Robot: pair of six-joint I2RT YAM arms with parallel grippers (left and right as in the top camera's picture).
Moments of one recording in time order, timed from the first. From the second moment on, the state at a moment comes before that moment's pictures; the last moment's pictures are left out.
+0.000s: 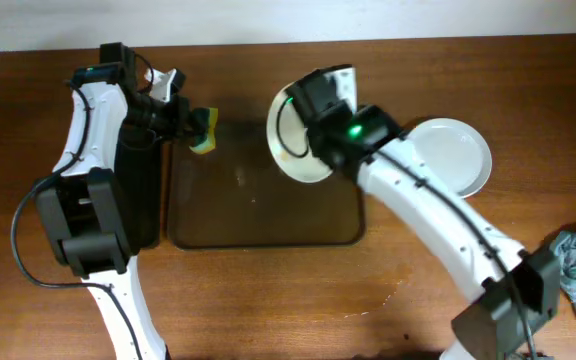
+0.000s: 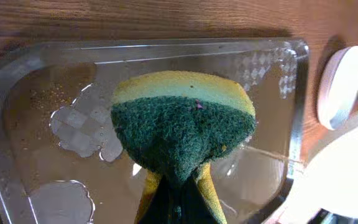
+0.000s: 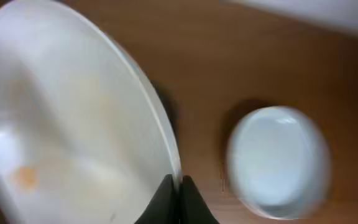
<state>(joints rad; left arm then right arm) 0.10 2.28 1.99 -1.14 0.65 0.08 0.61 1.80 1.70 -0.97 0.60 0.35</state>
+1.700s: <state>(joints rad) 0.09 2.29 2.87 -1.59 -0.03 -0.06 -0.12 1.62 1.85 -1.17 -0.20 0.28</state>
